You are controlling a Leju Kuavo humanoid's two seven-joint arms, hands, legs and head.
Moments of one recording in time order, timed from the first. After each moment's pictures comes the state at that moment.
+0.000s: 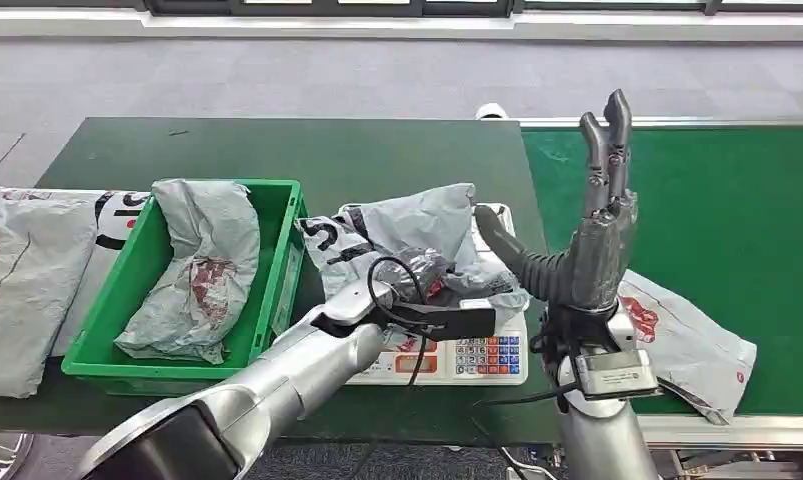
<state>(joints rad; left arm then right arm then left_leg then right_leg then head) -0.87 -0.34 -0.84 -0.35 -0.73 0.19 -0.14 -0.27 0.11 0.29 -1.67 0.42 -0.36 -0.61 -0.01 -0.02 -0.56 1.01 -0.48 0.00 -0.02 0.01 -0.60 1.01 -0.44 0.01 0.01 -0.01</state>
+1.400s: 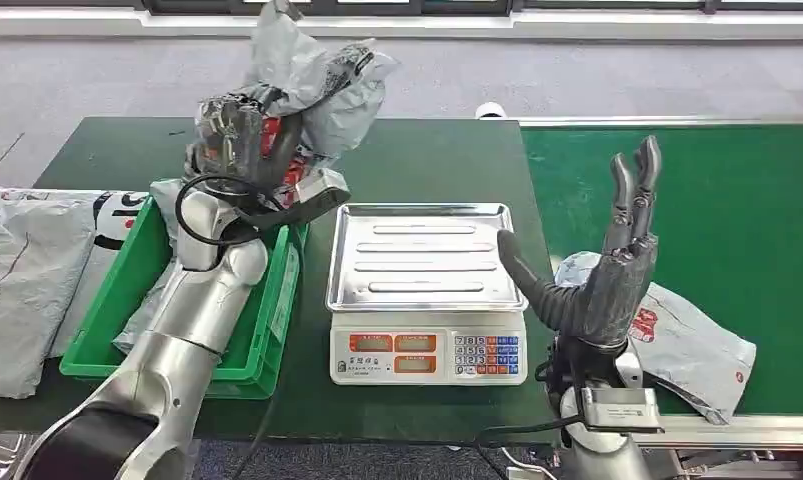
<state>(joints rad) -0.80 -0.13 -0.08 -0.88 -1.18 0.70 -0.39 -0.15 0.09 0.30 -1.73 0.43 -0.49 -0.63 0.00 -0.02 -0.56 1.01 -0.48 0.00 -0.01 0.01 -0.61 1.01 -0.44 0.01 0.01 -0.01</state>
